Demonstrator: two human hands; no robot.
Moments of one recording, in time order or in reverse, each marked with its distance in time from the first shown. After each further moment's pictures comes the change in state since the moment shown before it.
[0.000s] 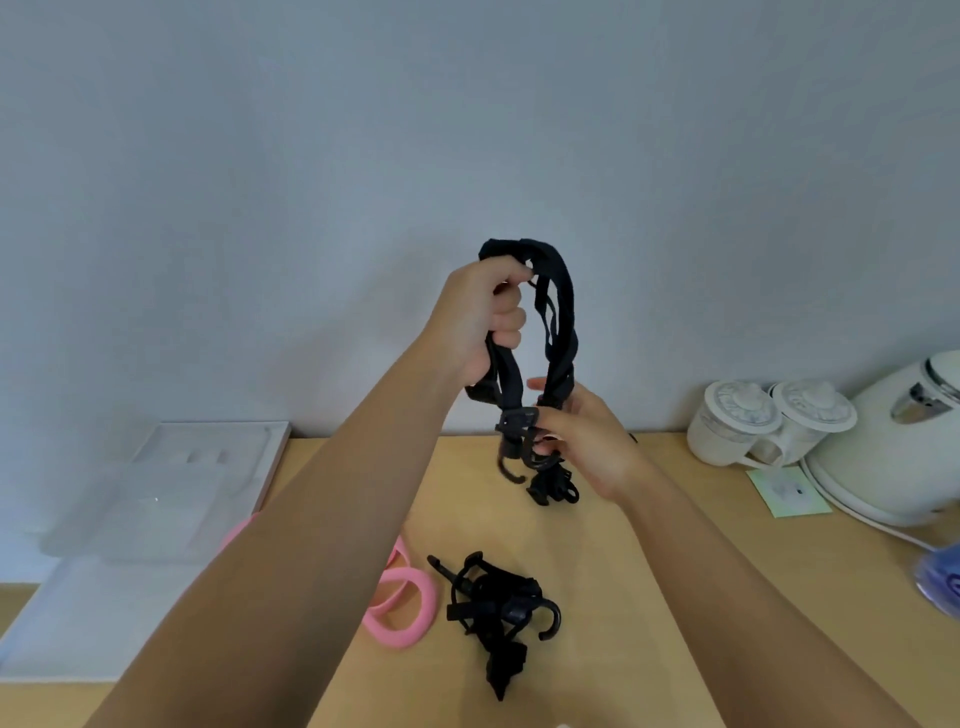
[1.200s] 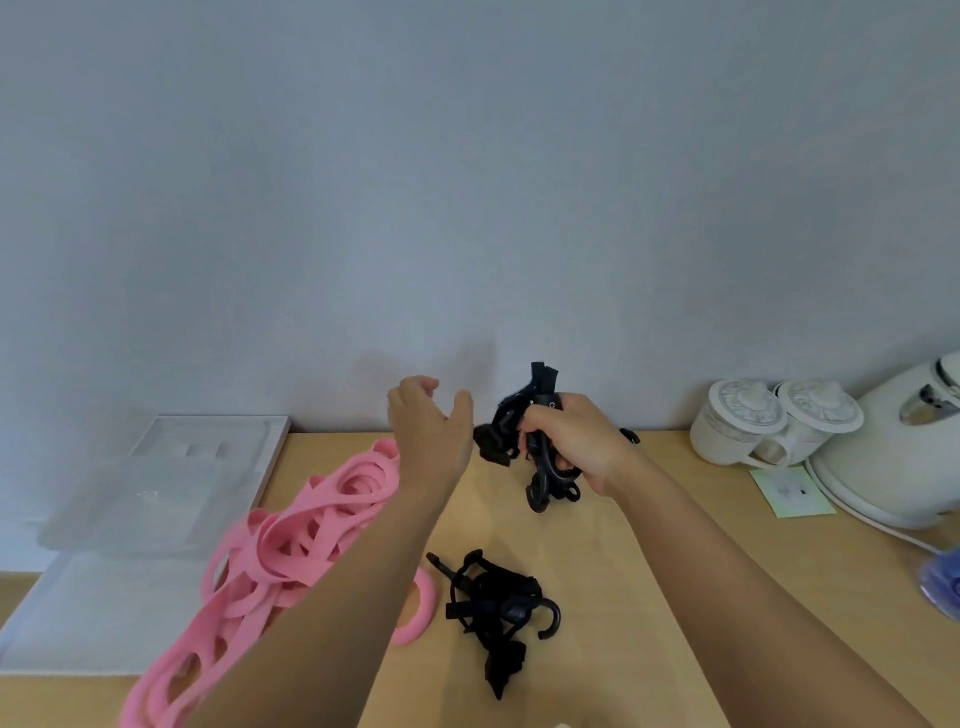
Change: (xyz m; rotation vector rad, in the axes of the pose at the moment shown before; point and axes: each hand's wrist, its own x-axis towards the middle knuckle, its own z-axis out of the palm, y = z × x) left_hand -0.012 -0.116 -0.058 0.745 0.610 0.170; right_hand 0.007 -0.006 0.006 -0.281 -0.003 0.111
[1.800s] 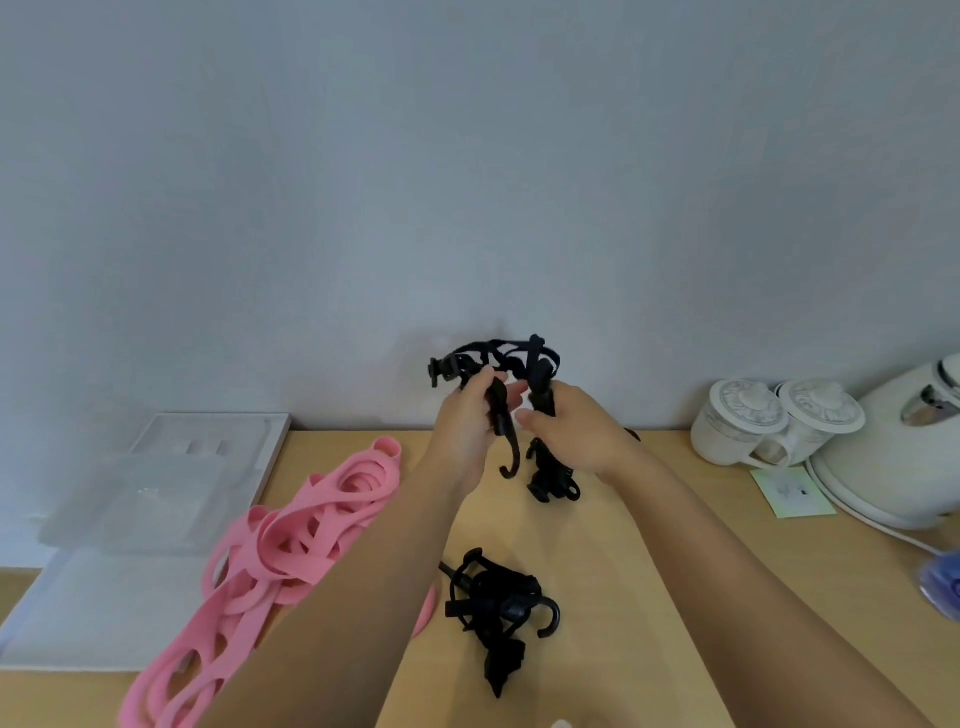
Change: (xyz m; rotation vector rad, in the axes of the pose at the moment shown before) left_hand -0.004 0.026 0.009 -0.698 -0.469 -0.378; right_hand -0.004 -0.010 -0.001 -0.397 0.023 -0.151
